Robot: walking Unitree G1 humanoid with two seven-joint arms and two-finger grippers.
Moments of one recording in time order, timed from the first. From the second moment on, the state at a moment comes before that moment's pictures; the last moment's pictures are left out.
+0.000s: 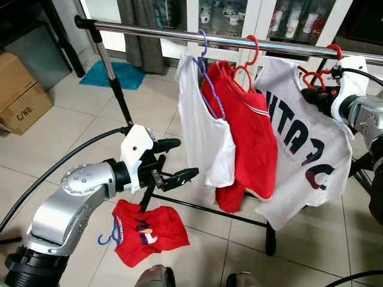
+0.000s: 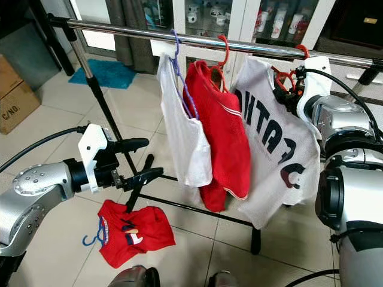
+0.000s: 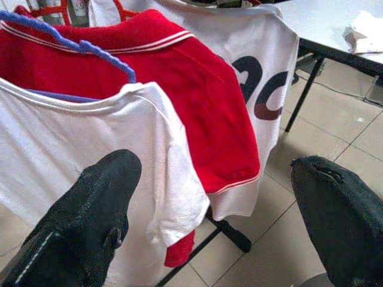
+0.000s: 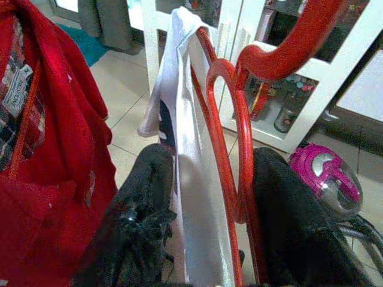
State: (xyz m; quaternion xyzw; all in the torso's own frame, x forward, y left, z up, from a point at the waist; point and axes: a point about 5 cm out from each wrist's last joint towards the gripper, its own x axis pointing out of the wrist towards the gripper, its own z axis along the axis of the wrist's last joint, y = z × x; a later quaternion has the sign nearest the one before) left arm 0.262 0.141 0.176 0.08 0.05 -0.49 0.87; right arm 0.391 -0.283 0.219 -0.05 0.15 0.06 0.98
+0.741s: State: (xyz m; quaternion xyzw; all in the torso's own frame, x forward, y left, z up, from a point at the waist) left arm 0.260 0.136 0.176 0.08 0.05 -0.51 0.85; right arm 0.390 -0.287 0.219 -0.06 0.16 0.05 0.99
